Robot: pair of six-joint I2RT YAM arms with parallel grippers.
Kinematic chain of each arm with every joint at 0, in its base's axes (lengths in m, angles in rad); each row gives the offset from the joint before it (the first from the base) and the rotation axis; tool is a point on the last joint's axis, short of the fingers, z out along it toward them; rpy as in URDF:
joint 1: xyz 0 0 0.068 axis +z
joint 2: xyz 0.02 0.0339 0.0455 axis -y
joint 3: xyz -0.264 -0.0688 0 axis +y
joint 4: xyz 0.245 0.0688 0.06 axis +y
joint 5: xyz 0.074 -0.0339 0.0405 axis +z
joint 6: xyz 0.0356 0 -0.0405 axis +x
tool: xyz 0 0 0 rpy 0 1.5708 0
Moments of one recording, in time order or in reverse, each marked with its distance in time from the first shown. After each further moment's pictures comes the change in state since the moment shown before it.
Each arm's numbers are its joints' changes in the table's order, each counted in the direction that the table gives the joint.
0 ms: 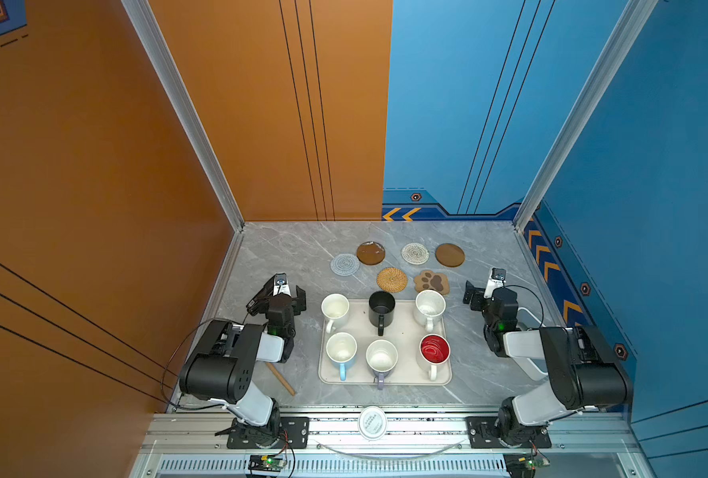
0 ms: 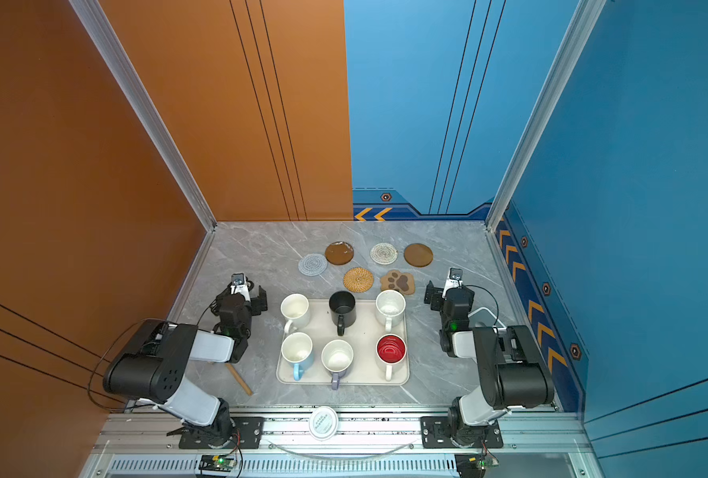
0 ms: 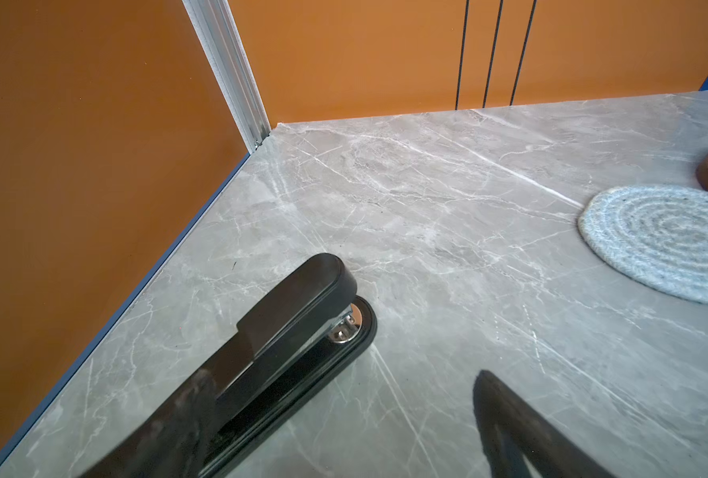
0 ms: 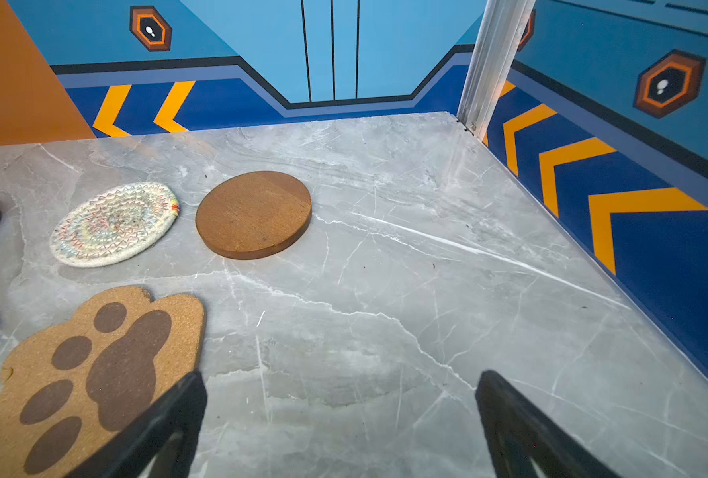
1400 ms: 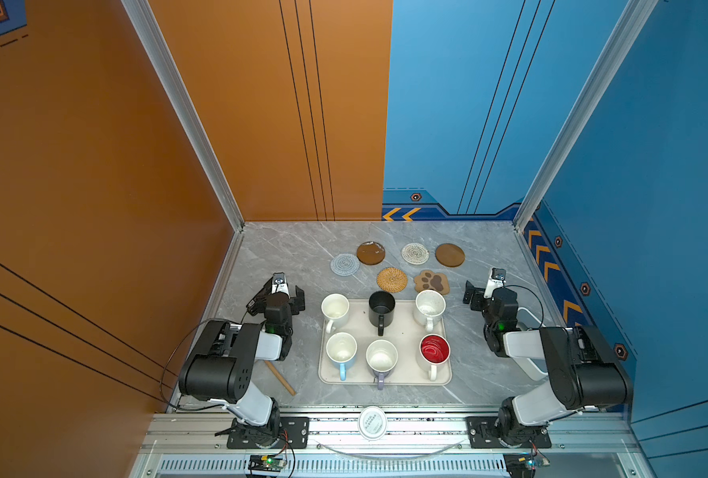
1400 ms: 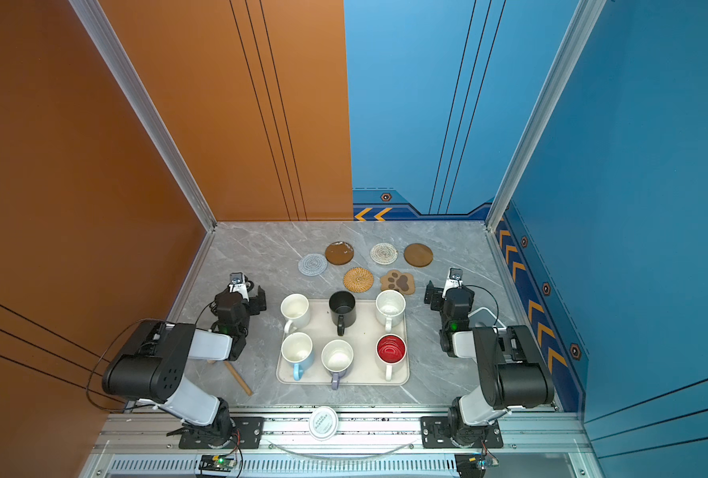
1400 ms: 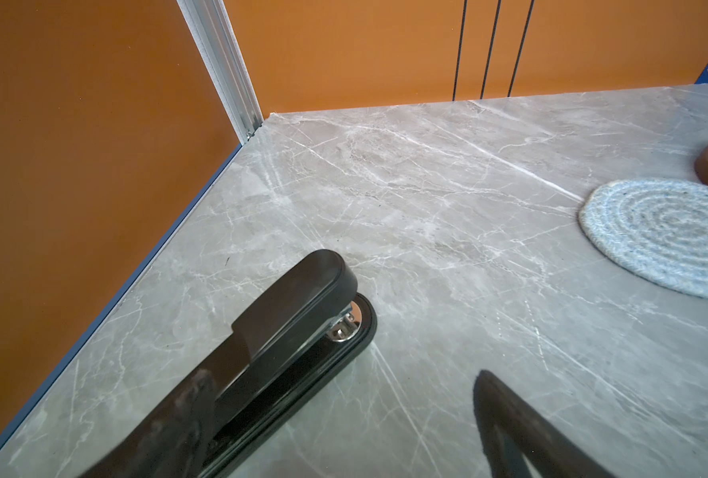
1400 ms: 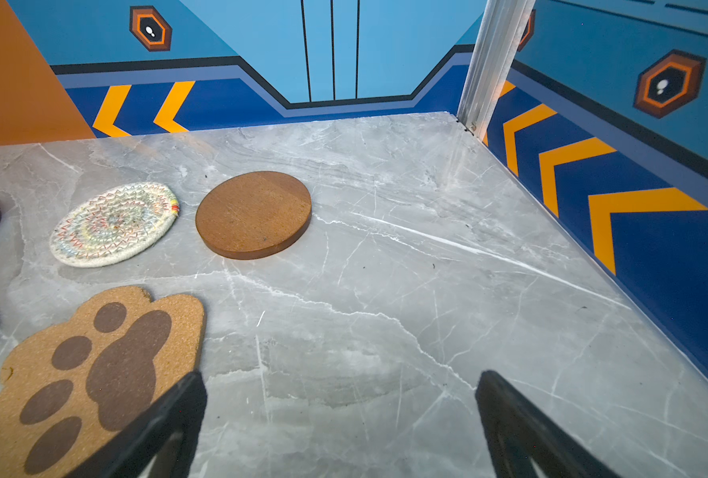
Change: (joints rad) left arm 0.034 0.012 -0.021 0.066 -0.056 -0.010; right arm 0.000 0.001 -0.002 0.011 -0.004 0.000
